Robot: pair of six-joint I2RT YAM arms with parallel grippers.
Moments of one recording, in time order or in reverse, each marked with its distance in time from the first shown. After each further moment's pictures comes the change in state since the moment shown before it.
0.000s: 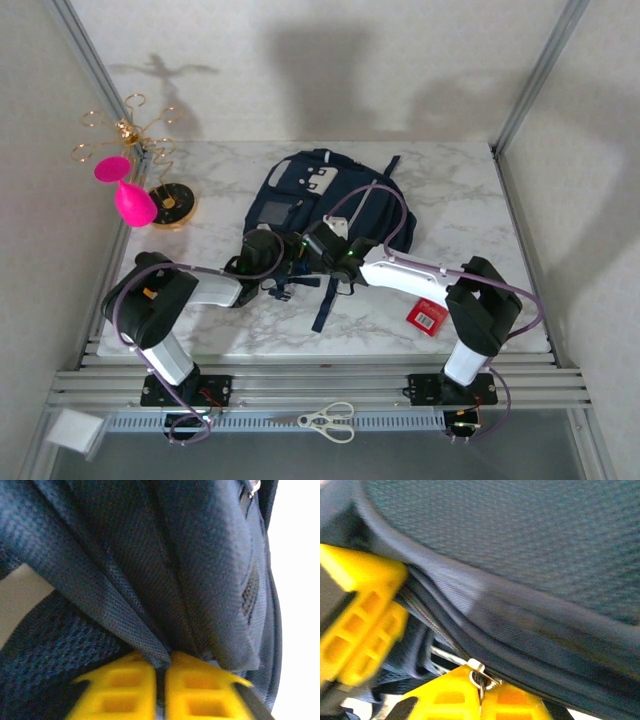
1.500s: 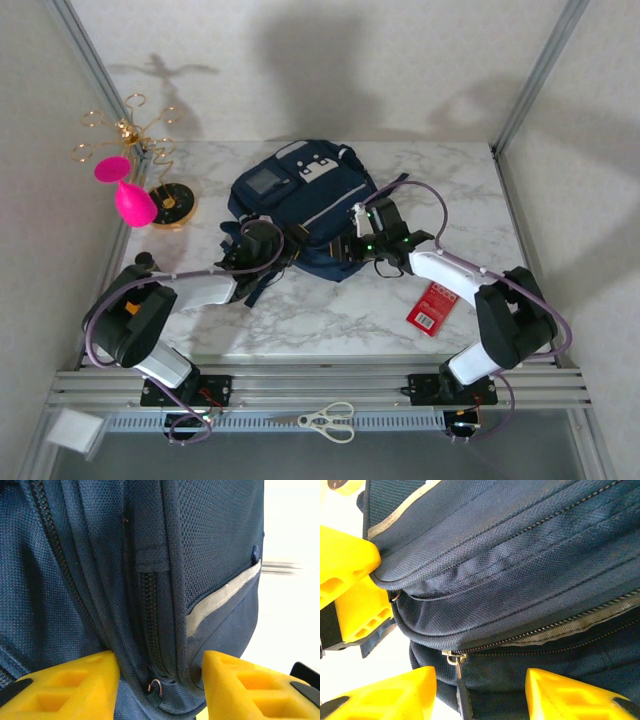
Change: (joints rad) left arm -0.037 -0.126 0.076 -0.286 -0.029 0.216; right arm -0.369 -0.150 -0.232 0.275 -0.689 -0.431
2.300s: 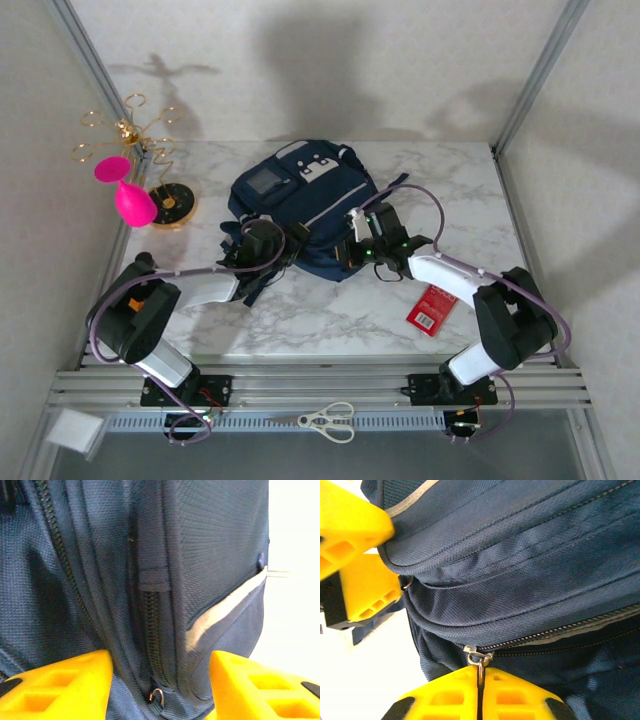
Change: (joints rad) left arm 0.000 0.006 0.011 -0.008 -0.022 0.007; right arm 0.013 -0.024 -0.040 0.034 0.016 -0.065
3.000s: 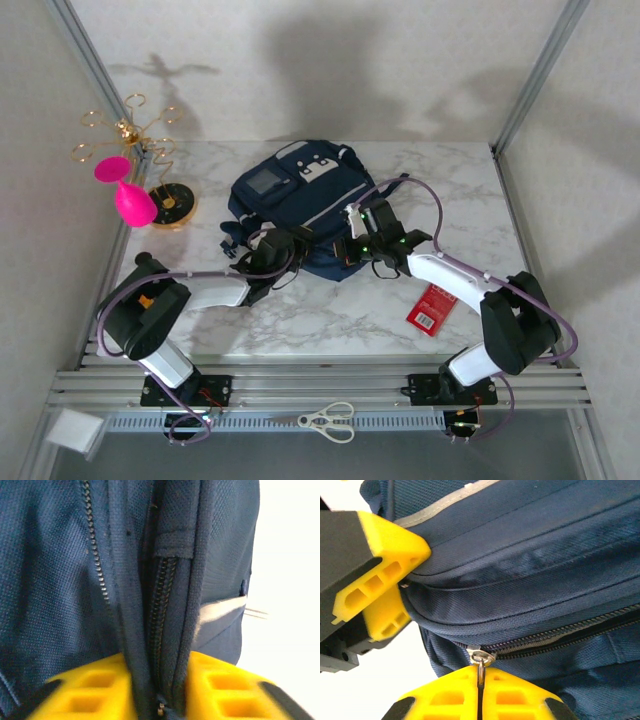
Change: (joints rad) left arm -0.106 0.056 0.025 0.054 -0.229 -0.258; right arm 0.044 -0.019 0.082 -0.115 0.098 -0.008
